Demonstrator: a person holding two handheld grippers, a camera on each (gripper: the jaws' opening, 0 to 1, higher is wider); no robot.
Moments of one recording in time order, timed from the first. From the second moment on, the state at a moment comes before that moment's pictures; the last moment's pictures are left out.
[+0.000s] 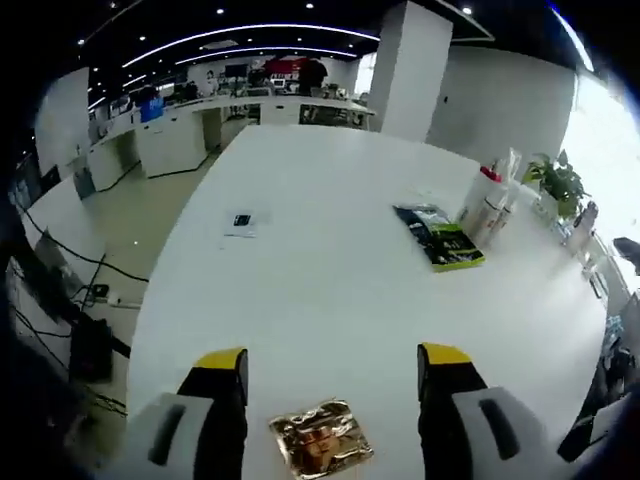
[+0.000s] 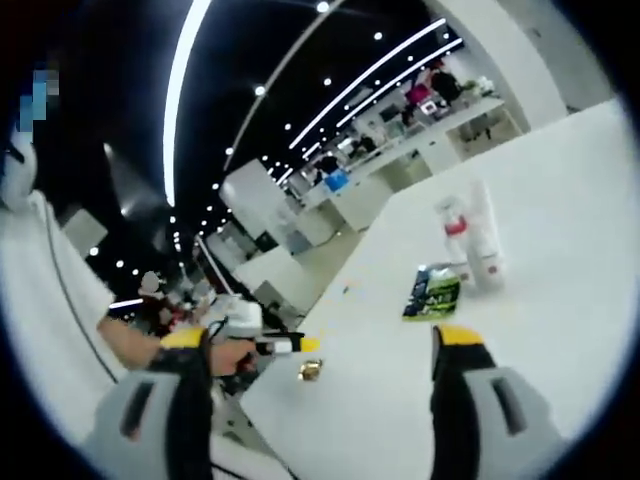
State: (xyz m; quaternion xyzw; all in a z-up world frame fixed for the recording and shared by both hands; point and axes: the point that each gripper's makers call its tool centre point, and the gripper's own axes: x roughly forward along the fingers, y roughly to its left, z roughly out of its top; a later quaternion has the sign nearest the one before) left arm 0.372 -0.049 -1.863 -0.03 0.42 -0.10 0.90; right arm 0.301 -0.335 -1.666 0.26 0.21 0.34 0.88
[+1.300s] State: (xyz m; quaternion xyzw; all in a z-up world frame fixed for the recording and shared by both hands) left arm 0.335 -0.041 -1.910 0.00 0.49 -0.04 0.87; right arm 0.268 -0.350 -1.667 0.28 0.20 0.29 0.89
